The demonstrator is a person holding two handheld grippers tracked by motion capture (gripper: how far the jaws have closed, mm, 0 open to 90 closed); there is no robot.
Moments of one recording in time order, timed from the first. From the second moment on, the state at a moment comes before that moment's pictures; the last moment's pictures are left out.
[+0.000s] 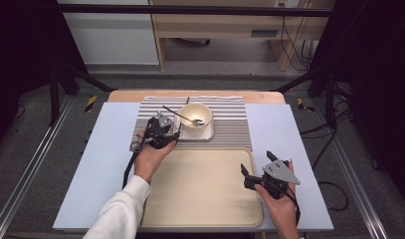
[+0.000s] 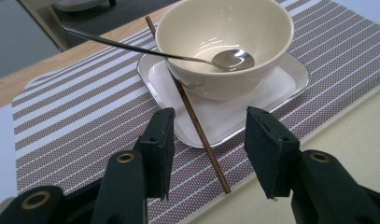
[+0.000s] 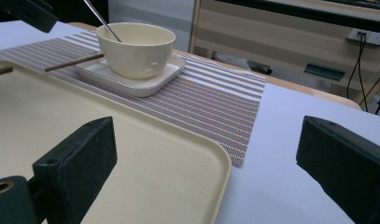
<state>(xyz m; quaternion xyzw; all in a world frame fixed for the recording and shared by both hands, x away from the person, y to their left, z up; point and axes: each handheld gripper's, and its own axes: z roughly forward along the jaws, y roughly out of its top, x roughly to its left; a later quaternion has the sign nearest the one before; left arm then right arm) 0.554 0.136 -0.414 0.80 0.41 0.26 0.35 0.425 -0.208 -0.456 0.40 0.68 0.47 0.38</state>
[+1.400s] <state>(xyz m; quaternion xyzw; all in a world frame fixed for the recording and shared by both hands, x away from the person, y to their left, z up) 0.611 0.128 -0.451 0.79 0.47 0.21 0.34 0.427 -0.208 -0.458 0.41 0.69 0.47 0.37</state>
